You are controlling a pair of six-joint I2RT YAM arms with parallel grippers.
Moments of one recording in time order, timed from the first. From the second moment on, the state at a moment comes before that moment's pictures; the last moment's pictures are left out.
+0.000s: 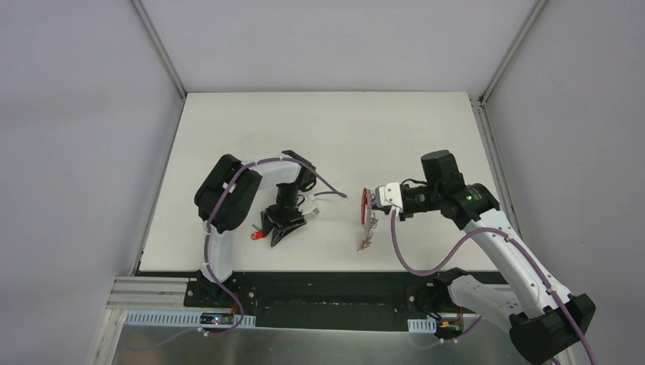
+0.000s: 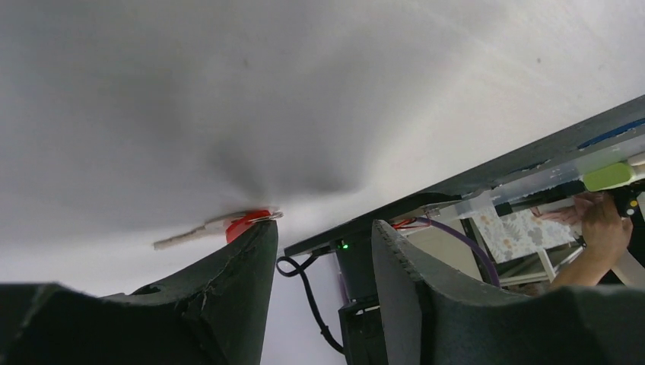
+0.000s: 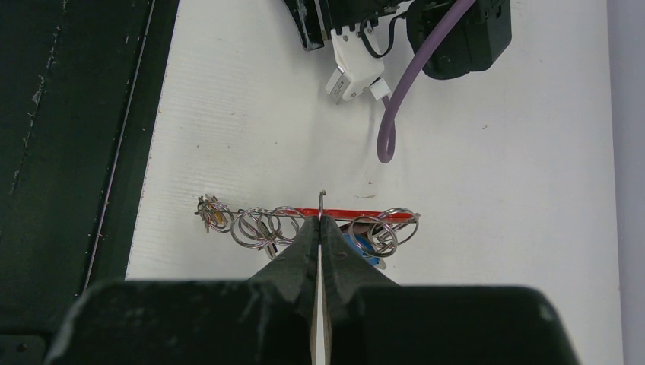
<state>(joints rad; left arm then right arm) -0.63 1.98 1.26 -1.30 0.11 0.36 0.47 0.97 0.95 -0.83 -0.83 -1.13</state>
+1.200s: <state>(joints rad) -0.71 1.99 1.41 -1.26 0.23 0.36 0.47 0.96 0.95 -0.83 -0.82 -1.13</state>
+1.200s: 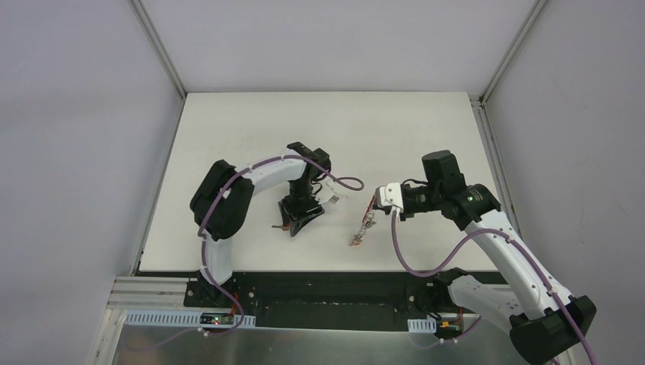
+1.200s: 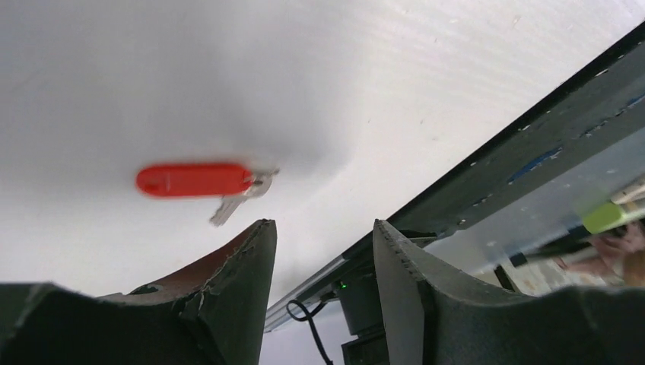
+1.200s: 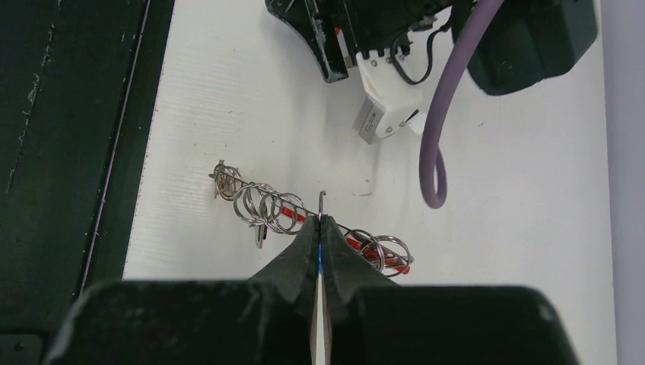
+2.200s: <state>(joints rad) -0.74 2.00 1.36 -1.14 0.00 0.29 0.47 0.97 0.95 -0.83 -0.82 -1.12</state>
